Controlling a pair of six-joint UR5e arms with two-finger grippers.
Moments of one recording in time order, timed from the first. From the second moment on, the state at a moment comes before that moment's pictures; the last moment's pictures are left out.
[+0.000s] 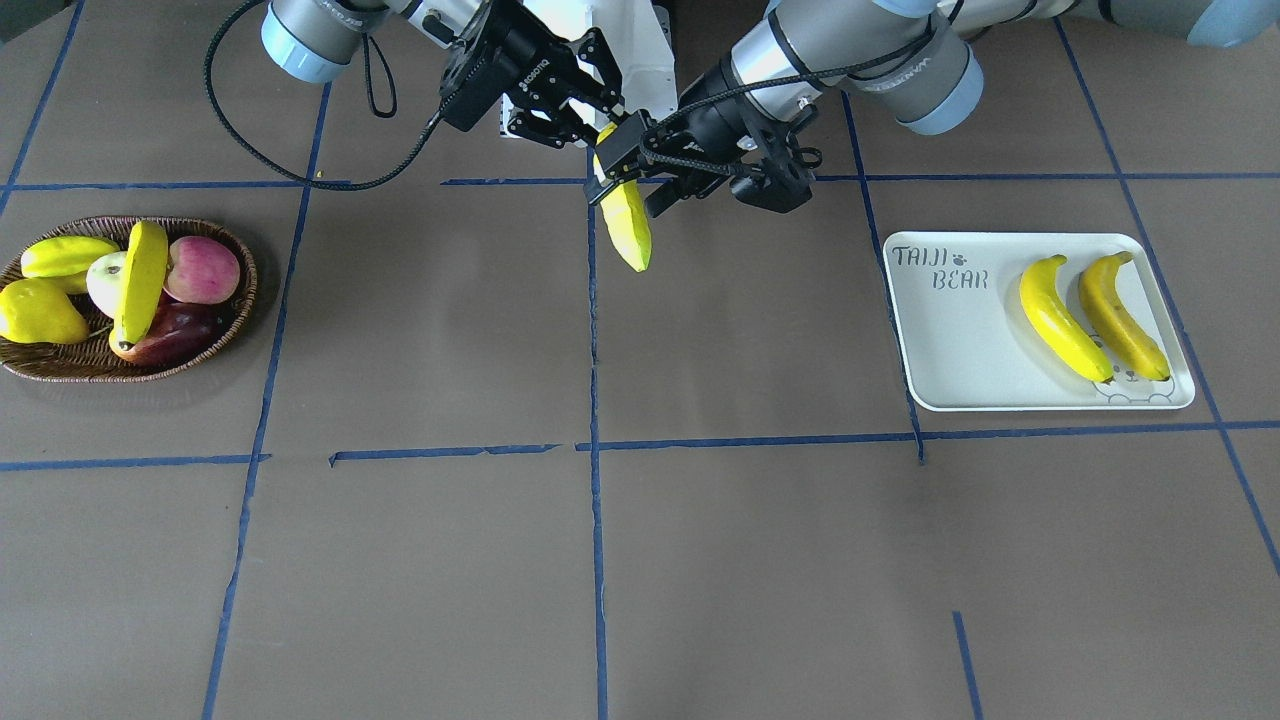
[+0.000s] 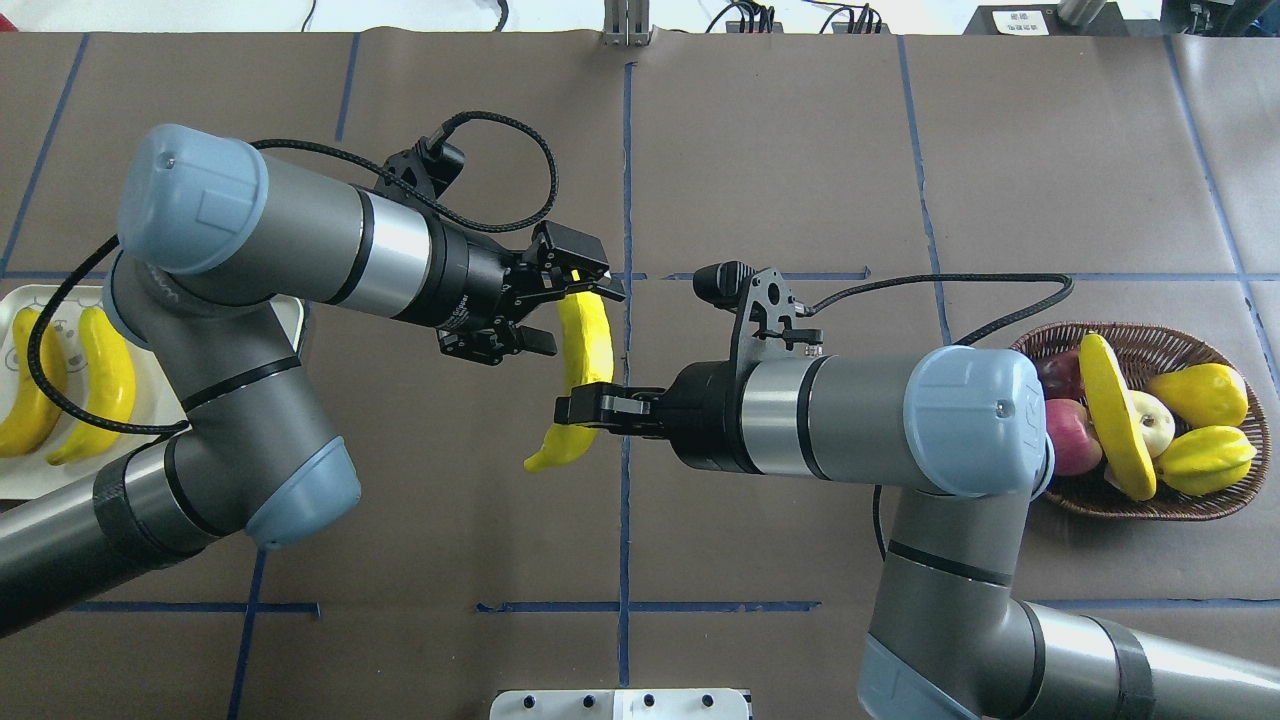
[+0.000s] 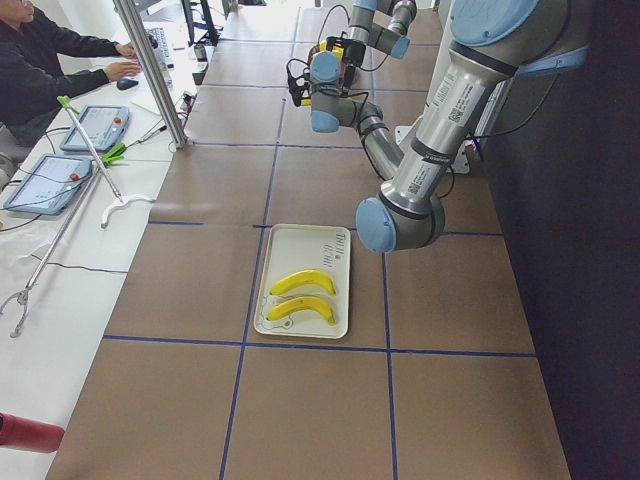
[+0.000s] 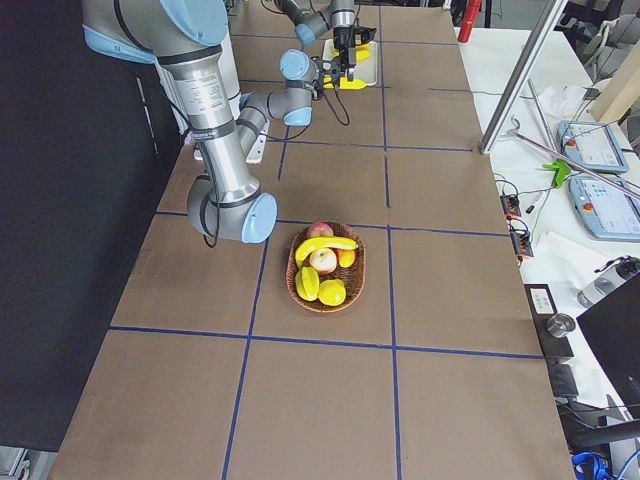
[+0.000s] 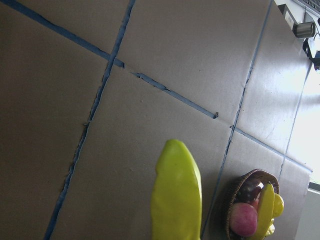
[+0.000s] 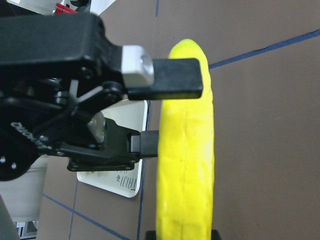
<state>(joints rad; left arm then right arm) -0.64 -2.13 -1.79 -2.31 -2.09 -1.83 0.40 -1.10 1.93 -0.79 1.74 1.51</state>
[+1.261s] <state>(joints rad) -0.71 -2.07 -1.77 -2.33 -2.10 -1.82 0.43 -1.14 2.01 -0.87 1.74 1.51</state>
